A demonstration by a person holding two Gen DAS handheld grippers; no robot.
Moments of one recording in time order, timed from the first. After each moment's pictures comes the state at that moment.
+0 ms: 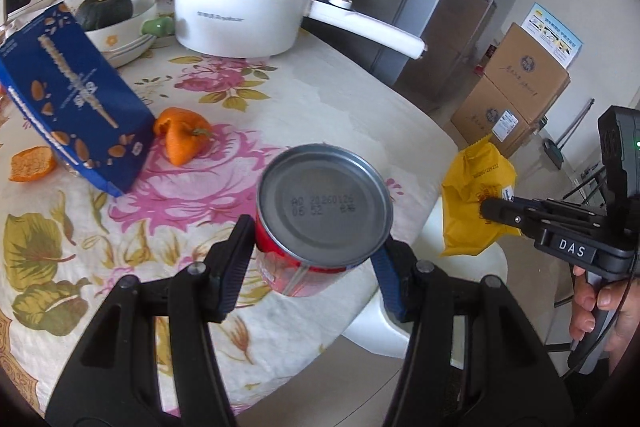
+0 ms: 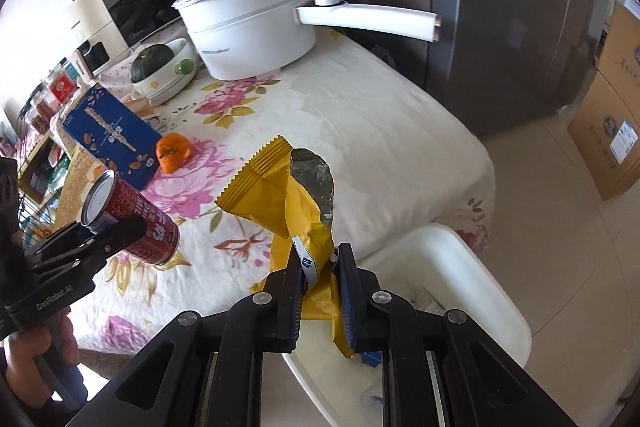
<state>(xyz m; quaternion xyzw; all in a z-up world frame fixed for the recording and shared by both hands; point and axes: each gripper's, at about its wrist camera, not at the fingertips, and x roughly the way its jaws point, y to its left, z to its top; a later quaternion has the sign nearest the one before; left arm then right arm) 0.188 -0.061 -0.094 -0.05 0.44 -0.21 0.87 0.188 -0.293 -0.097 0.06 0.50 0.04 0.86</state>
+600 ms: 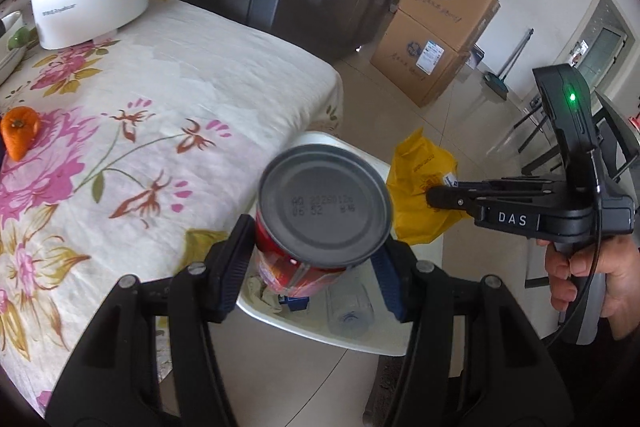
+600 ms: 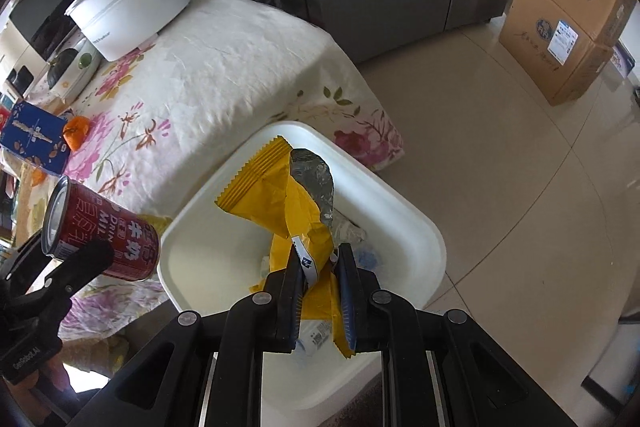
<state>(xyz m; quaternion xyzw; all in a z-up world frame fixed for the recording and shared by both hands) 0.144 -0.187 -0.122 0.01 0.47 -0.35 0.81 0.133 -0.394 -0.144 0.10 0.57 -0.06 0.81</state>
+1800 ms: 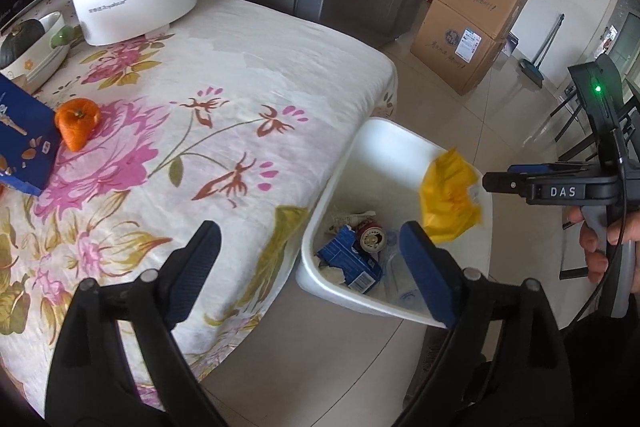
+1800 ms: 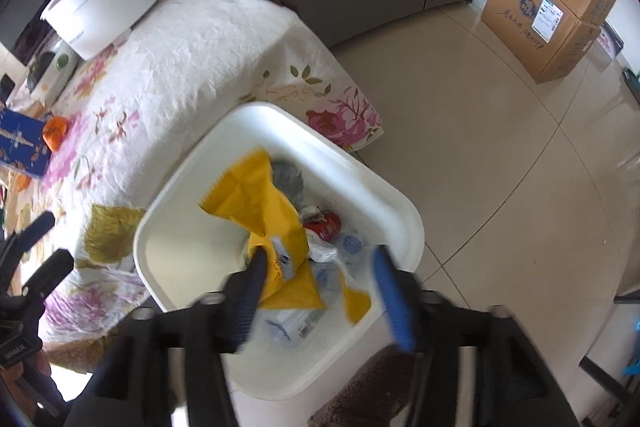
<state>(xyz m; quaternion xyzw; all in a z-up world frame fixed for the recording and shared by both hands) 0.149 -0.143 -0.116 0.05 0.47 -0.28 0.83 0.130 -0.407 -0.144 0.12 0.58 -0.09 0.80</state>
